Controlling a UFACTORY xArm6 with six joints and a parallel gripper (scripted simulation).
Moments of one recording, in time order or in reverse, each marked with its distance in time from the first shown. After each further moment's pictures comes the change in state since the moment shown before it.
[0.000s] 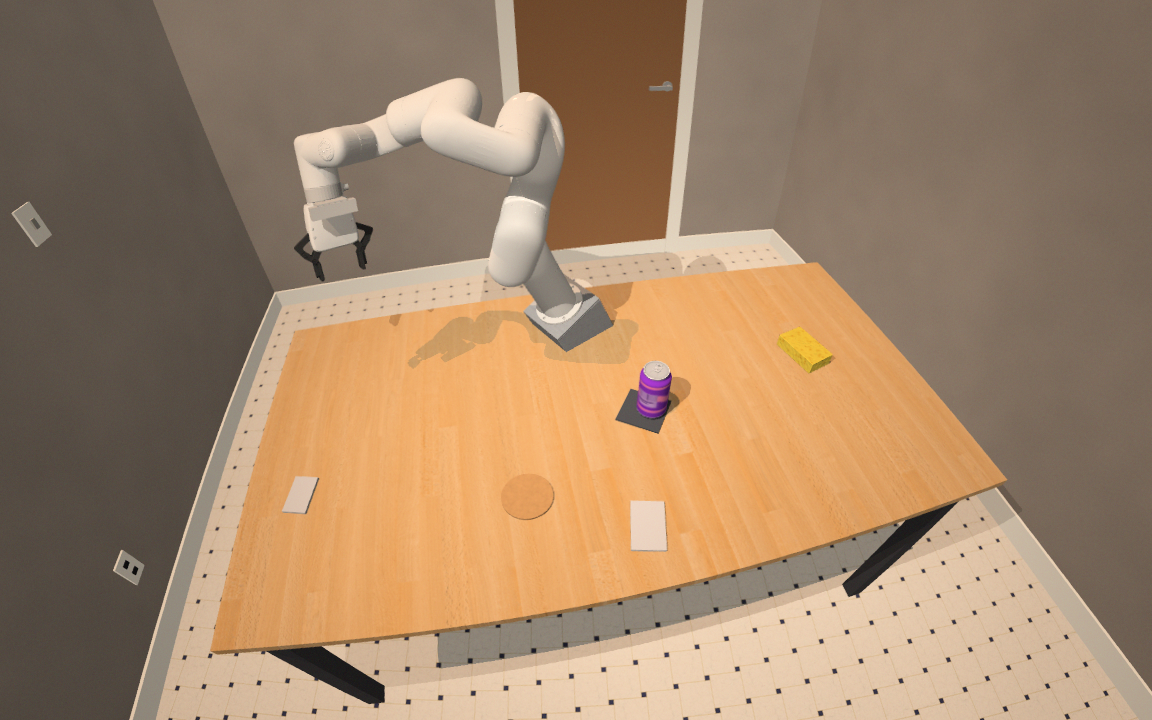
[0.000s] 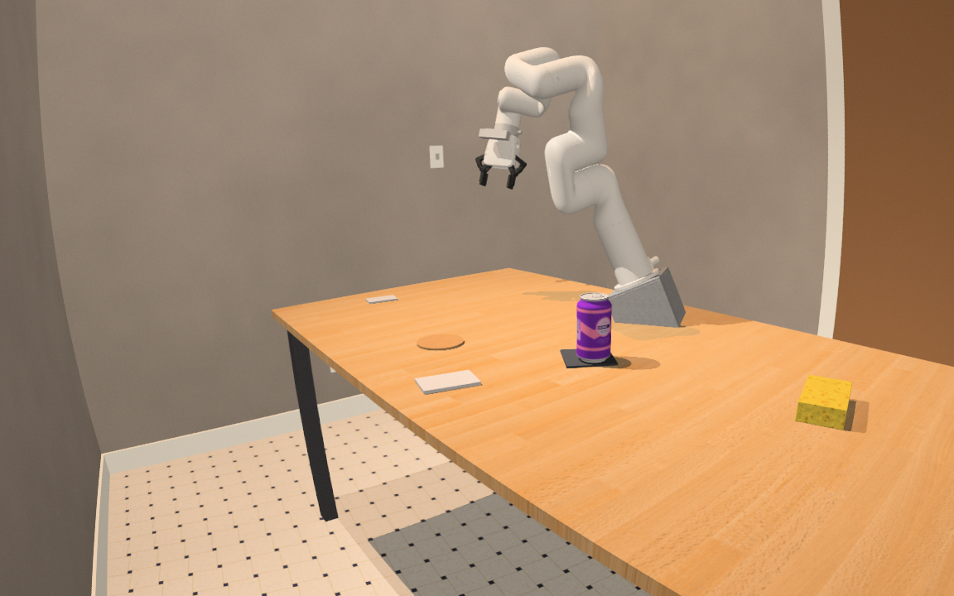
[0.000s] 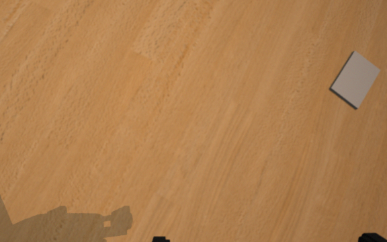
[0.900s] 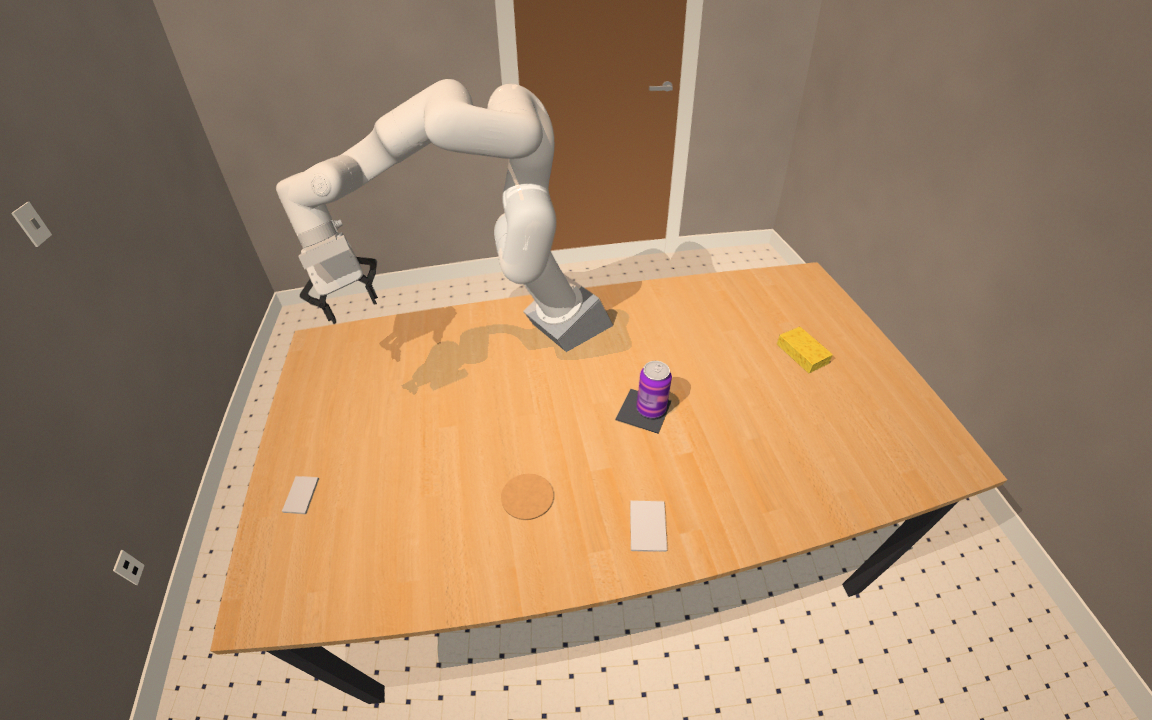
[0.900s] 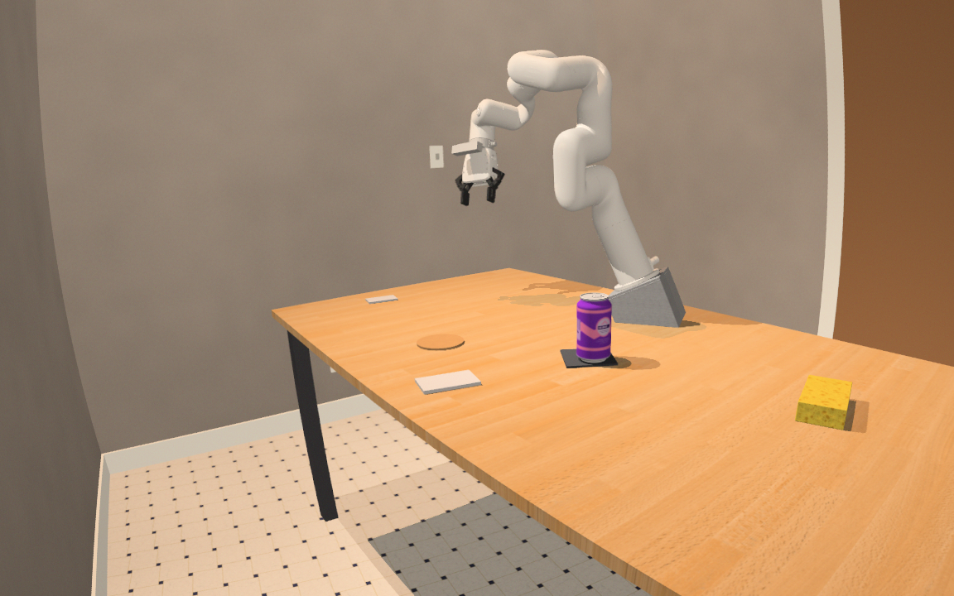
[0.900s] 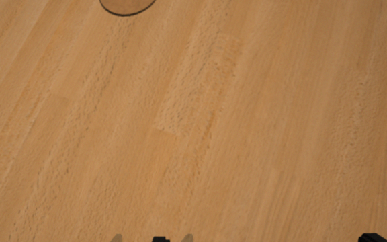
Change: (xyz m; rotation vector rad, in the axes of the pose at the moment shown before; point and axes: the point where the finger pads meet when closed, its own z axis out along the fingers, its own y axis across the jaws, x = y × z) arm 0.077 0.010 0.066 0.186 0.082 0.150
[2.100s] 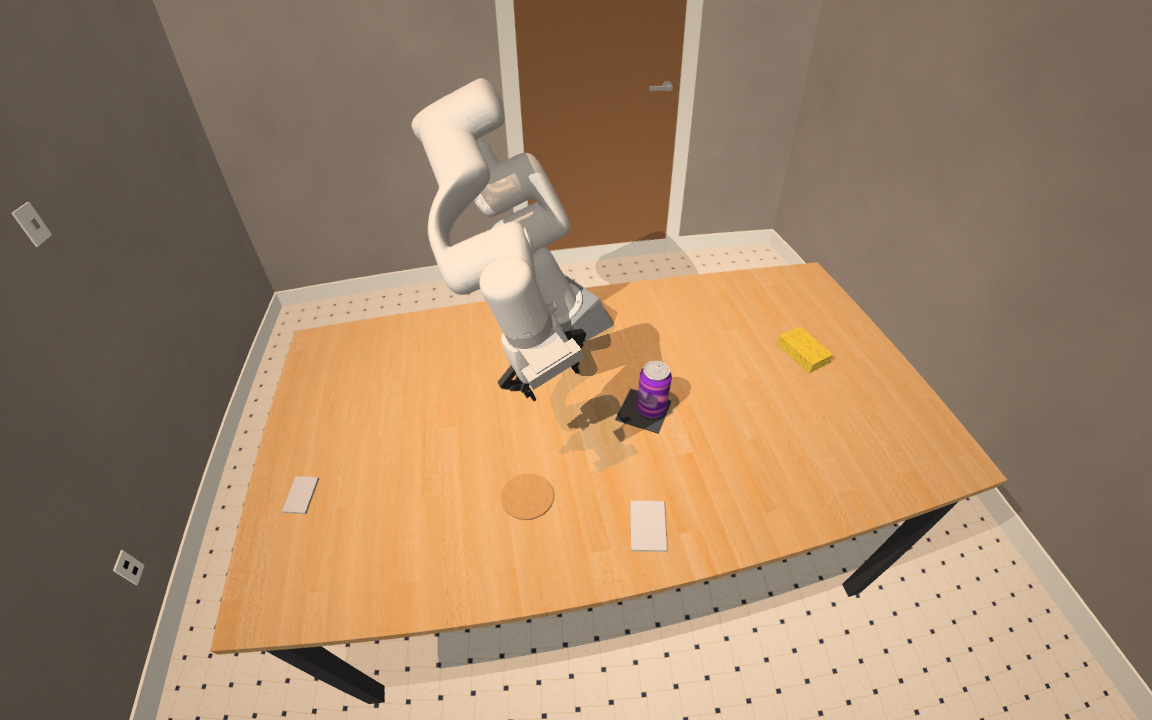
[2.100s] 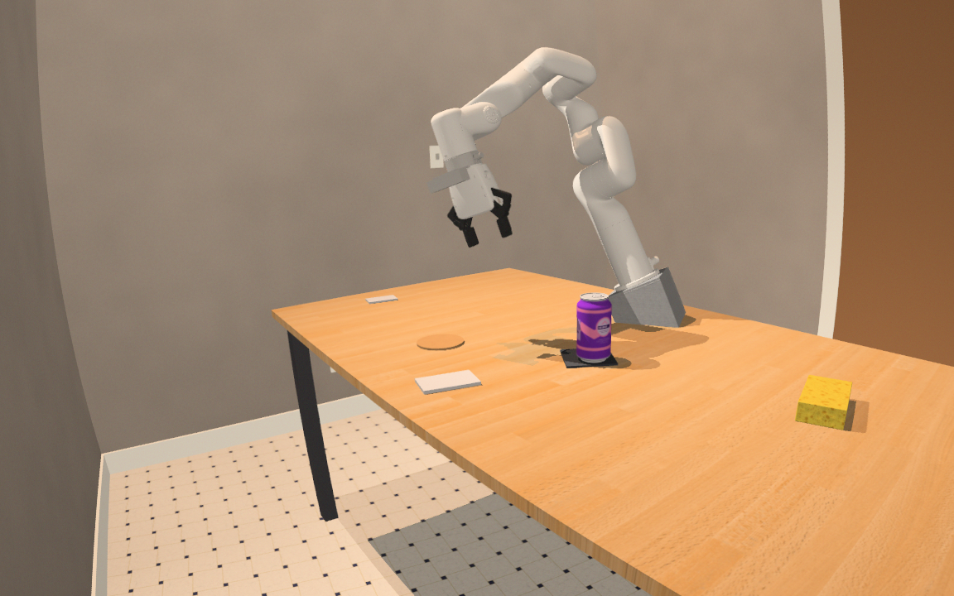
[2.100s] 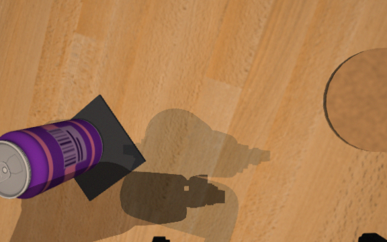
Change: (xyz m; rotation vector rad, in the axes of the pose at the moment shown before) arm 0.303 -0.264 0.189 0.170 -0.436 0.056
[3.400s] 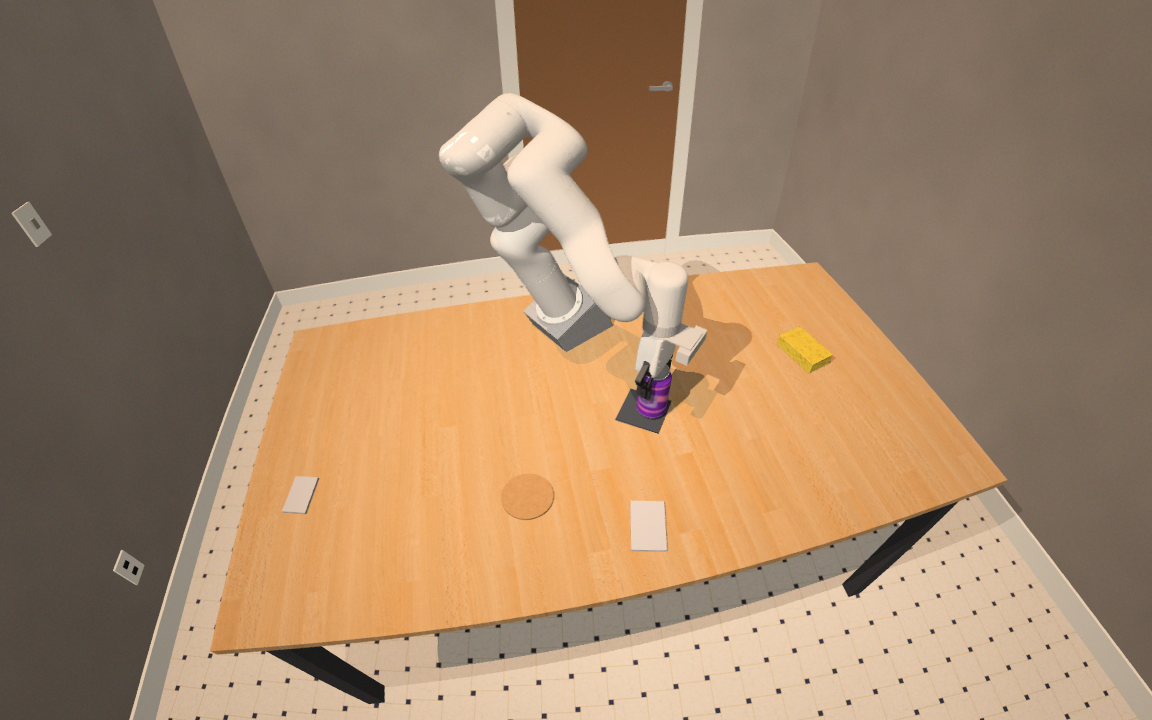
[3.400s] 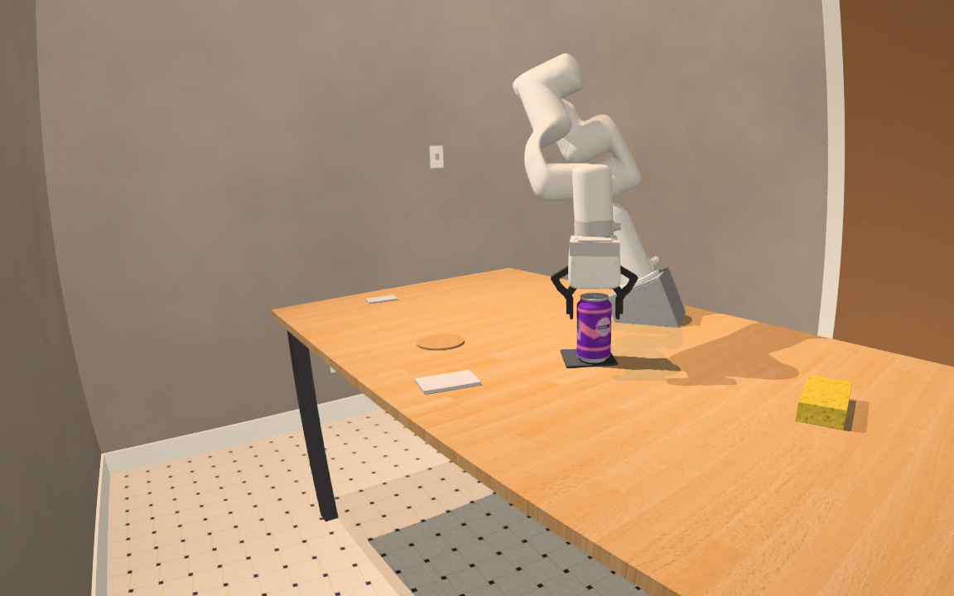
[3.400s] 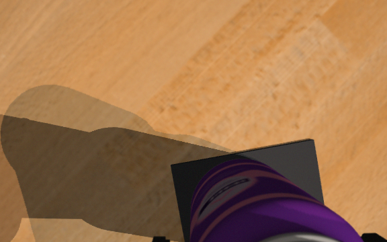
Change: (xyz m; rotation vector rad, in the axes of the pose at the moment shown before) arm 0.018 -0.199 0.197 -0.291 0.039 -0.442
